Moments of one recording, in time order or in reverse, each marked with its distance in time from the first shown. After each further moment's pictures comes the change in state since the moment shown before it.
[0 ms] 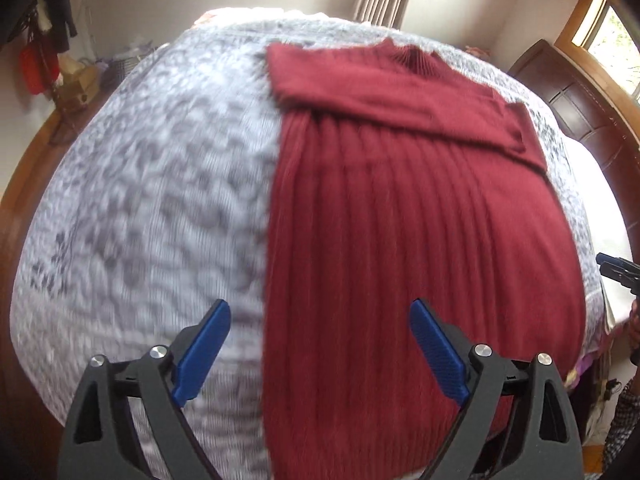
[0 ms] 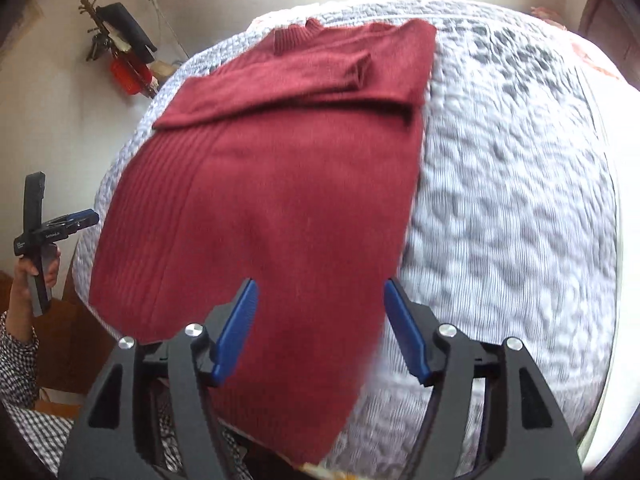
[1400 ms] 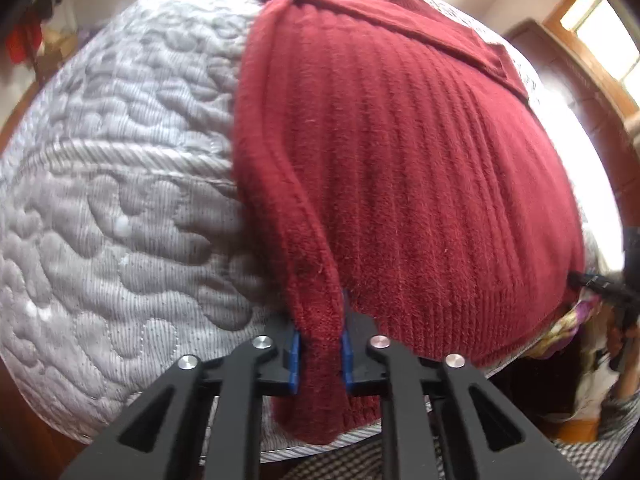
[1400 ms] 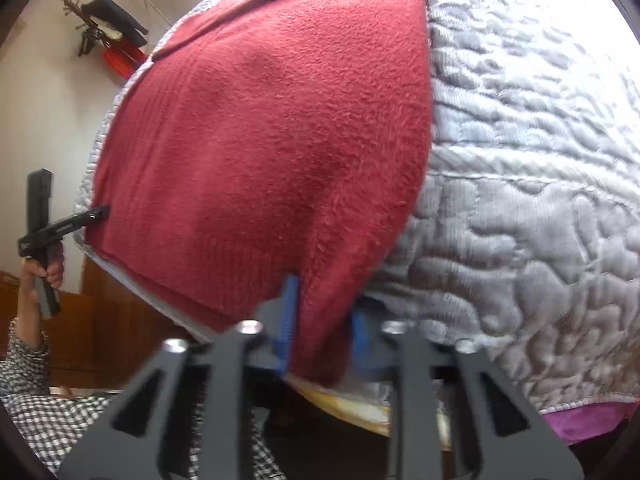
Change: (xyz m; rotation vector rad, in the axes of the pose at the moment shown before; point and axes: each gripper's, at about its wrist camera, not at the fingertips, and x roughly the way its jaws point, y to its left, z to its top) left arm 0.037 -0.006 -0.093 -0.034 0.086 -0.117; right arm 0.050 0.018 -0.111 0.108 0.114 0.103
